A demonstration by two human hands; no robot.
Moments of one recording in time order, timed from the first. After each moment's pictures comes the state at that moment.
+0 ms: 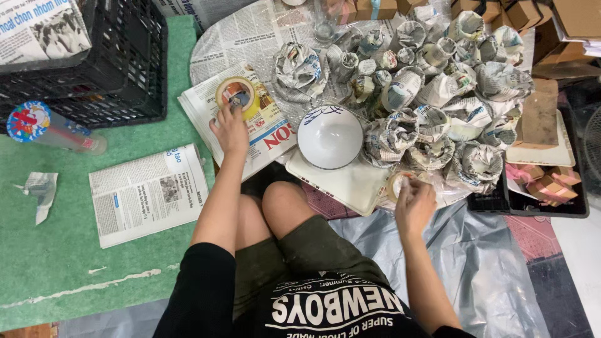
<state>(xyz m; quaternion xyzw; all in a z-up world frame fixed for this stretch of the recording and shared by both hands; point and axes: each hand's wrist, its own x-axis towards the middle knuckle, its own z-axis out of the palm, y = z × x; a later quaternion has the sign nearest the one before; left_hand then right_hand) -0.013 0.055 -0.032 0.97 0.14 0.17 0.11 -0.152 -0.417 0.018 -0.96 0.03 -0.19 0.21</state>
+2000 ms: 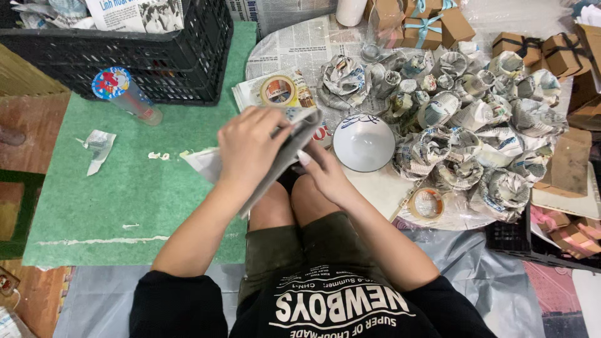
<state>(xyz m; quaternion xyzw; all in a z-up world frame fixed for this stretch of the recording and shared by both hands) -0.203 0.008 0.284 0.92 -0.05 0.34 0.20 -0.147 -0.165 0.172 -0.69 -0.29 0.18 0.64</state>
